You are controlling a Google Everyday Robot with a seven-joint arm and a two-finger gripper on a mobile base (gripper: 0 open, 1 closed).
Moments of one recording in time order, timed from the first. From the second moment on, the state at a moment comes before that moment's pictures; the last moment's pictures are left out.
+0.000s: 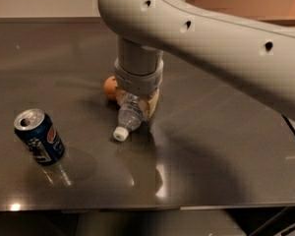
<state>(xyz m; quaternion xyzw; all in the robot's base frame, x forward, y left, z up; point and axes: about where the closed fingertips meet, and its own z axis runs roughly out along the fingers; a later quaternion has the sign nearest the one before) 0.510 0.020 0.861 -0.96 0.25 -0.08 0.07</state>
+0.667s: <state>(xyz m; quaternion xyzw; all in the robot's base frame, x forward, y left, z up) 0.527 0.034 0.859 -0.97 0.24 -0.08 0.06</state>
